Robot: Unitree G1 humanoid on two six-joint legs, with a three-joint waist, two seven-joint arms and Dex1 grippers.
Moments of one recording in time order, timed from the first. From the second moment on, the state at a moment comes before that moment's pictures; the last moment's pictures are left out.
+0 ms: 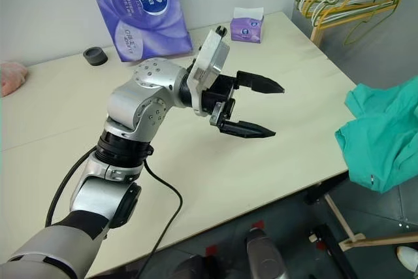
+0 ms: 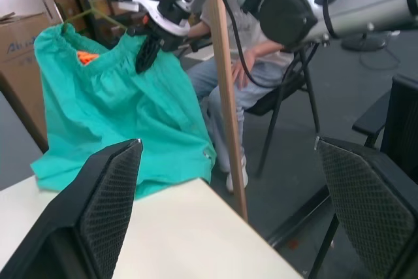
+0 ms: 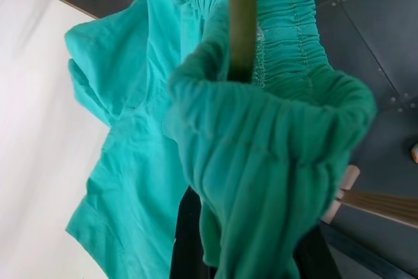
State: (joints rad) left arm -1.10 0.31 -0.21 0.12 -0.48 0.48 -1.33; right arm -0.97 -1.07 -0.69 0.47 0.22 1.59 0.22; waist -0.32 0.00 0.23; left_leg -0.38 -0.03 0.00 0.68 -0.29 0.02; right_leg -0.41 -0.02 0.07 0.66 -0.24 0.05
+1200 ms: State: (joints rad) left arm -1.05 0.34 -0.20 0.23 -0.31 0.31 -1.23; right arm -0.49 -0.77 -0.46 -0.26 0.32 0.63 0.44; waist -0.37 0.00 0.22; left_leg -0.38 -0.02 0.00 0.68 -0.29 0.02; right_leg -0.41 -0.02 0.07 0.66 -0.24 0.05
